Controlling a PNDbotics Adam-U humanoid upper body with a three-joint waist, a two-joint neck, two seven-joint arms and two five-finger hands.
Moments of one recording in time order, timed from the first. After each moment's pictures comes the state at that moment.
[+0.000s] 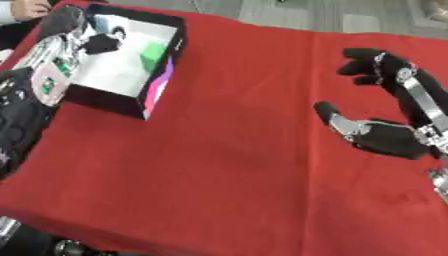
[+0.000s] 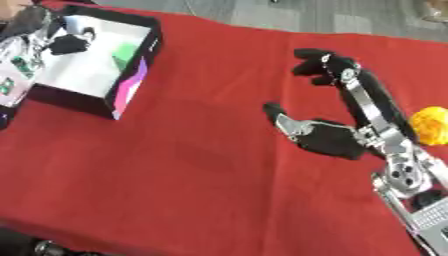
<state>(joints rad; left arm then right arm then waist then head) -0.83 0.64 -0.22 -1.04 -0.72 0.51 -0.04 -0.49 -0.52 0.50 -1.98 0.12 0.26 -0.14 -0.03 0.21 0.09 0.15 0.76</state>
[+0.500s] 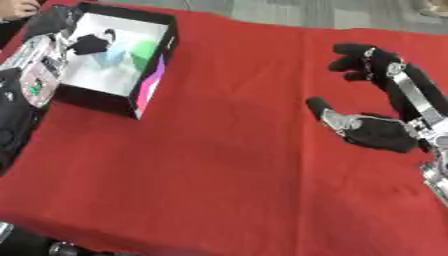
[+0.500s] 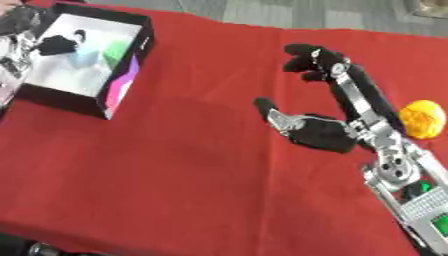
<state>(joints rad) -0.83 0.64 -0.22 -1.05 -0.76 0.51 -0.08 -0.49 -0.52 0.49 -1.98 0.11 0.26 -0.14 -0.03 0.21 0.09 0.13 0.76</state>
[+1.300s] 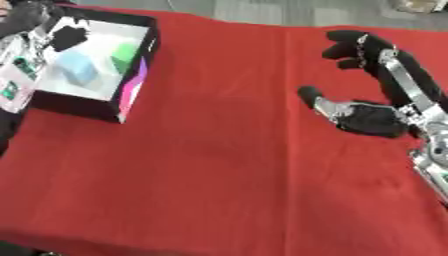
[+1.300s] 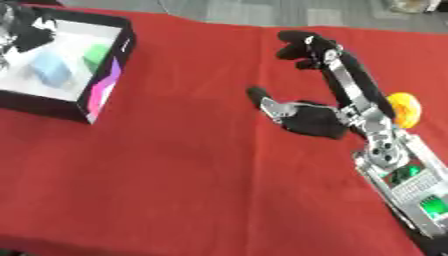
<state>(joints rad) -0.79 0.64 -0.20 -1.20 -0.61 0.54 -0.01 -0.48 -0.58 0.42 -1.98 0.07 0.28 -0.15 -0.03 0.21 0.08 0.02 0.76</state>
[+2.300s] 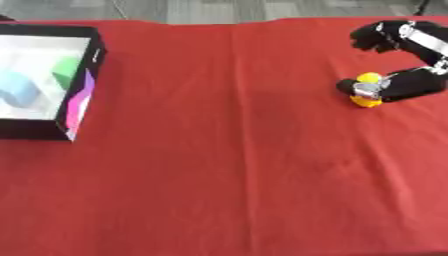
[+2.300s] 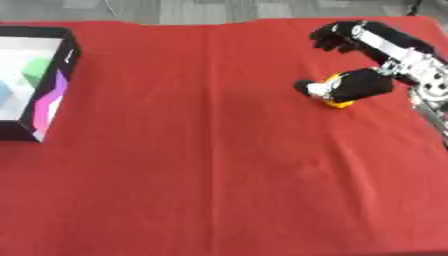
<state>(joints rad) -0.54 0.57 -0.10 -1.67 -0.12 0.55 0.33 -0.38 -0.91 0.17 -1.90 0.17 0.34 0.32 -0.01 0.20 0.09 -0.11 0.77</state>
